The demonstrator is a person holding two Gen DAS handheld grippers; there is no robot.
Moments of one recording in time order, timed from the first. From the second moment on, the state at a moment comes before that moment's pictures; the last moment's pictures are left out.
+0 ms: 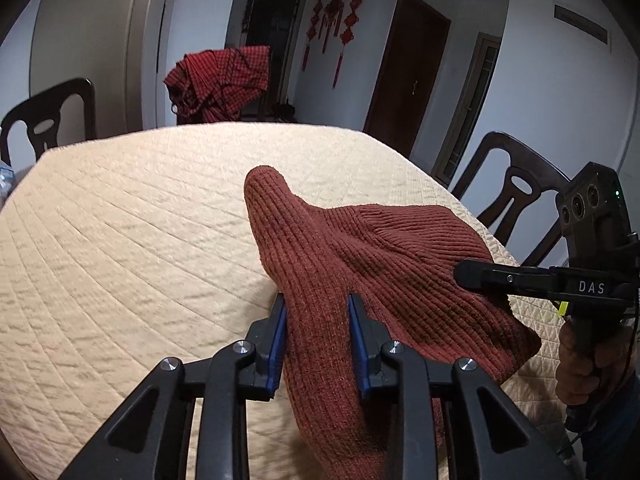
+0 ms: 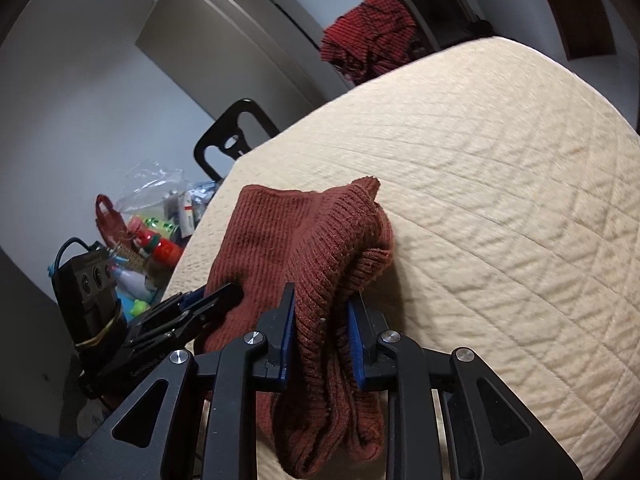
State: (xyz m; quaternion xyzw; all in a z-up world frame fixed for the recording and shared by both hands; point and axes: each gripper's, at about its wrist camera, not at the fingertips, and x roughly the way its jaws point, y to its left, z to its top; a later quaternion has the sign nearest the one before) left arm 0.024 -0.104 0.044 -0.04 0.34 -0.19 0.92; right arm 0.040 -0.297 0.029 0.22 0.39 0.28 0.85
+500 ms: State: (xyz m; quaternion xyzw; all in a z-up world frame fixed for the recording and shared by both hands) left arm 0.053 0.025 0.053 -0.06 0.33 -0.12 0.93; right arm 0.106 -0.175 0.036 0.20 0.40 0.35 0.82
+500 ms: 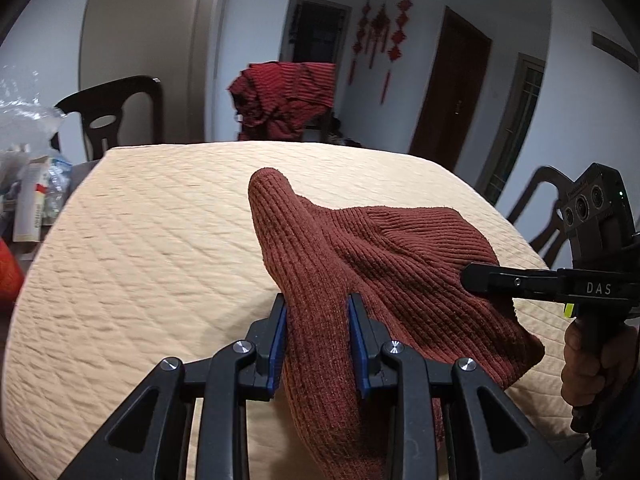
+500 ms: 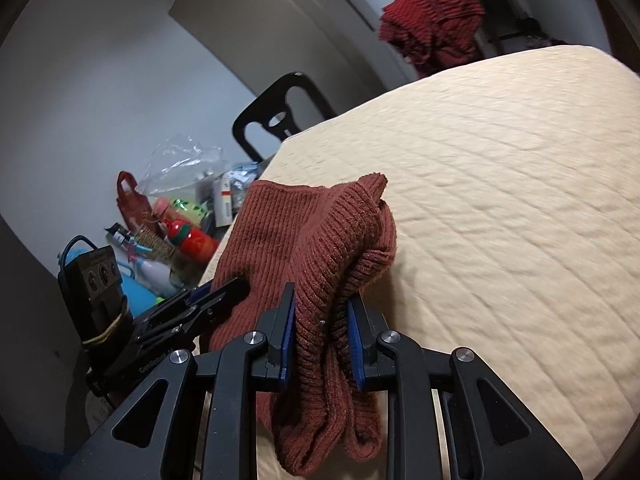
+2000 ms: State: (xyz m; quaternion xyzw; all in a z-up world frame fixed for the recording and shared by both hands) left arm 0.023 0.077 0.019 -0.04 0.37 0.01 0.93; right arm 0.081 -0.088 0.026 -0.03 0.39 0.32 0.86
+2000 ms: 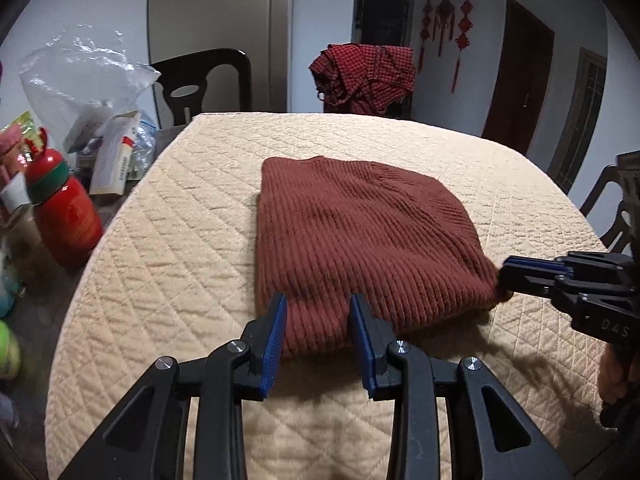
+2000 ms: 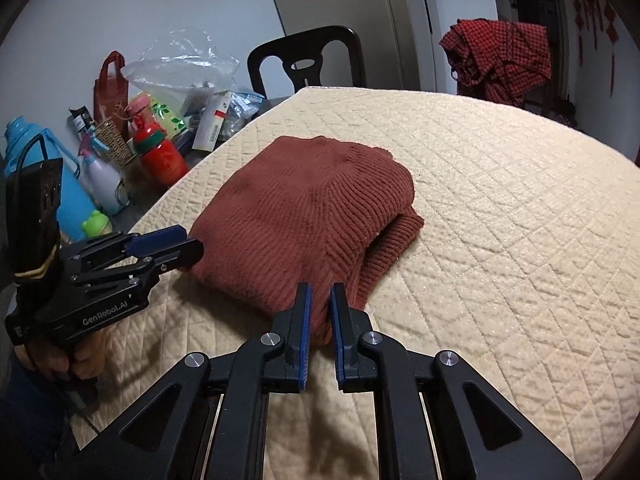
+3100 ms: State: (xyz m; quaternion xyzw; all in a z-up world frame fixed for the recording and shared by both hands) left arm -0.008 0.069 -0.014 -0.03 0.42 0.04 0.90; right arm 0.041 -0.093 -0.011 -0.08 0.42 0.27 0.86
